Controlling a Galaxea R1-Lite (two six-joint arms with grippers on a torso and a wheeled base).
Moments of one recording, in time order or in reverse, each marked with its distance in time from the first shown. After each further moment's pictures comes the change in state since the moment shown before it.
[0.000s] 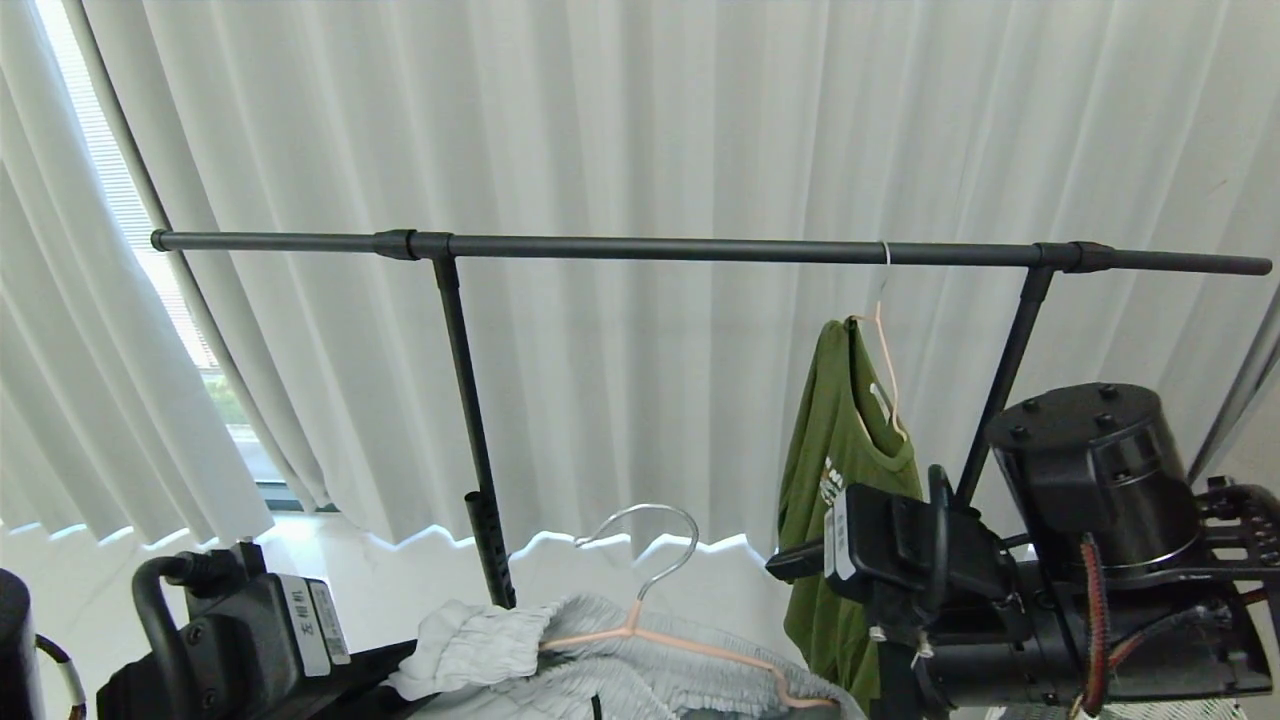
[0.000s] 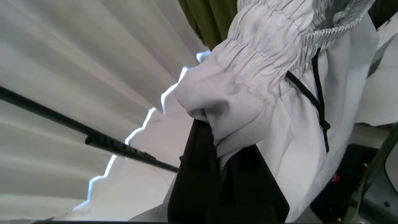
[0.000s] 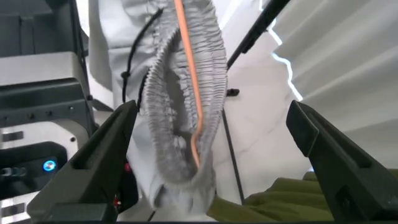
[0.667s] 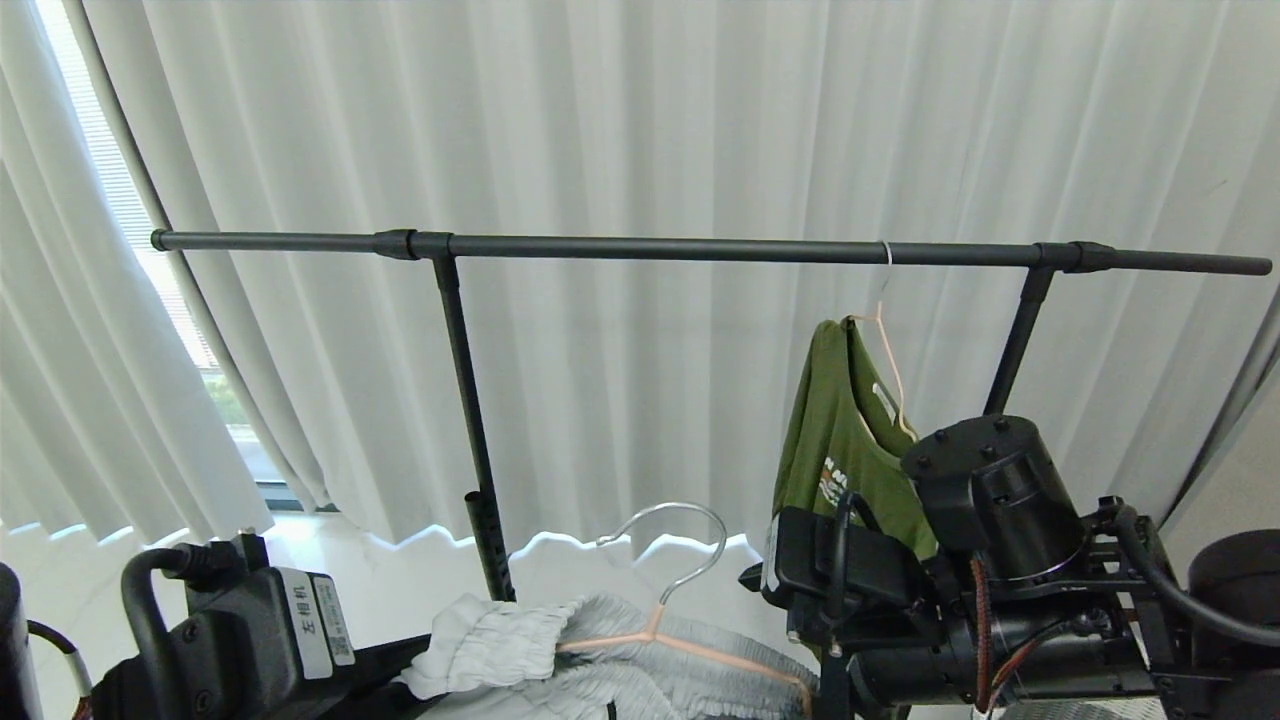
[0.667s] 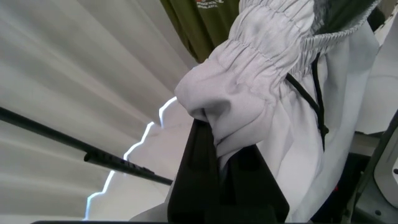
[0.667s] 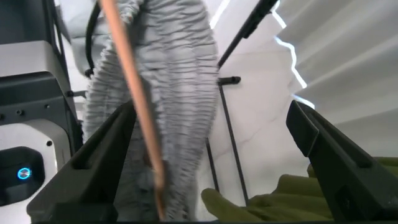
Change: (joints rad) left arm -0.034 0.011 -0.029 -0.003 0.000 -0.001; right arm 0.009 0.116 -0.002 -0.072 -0.029 0.008
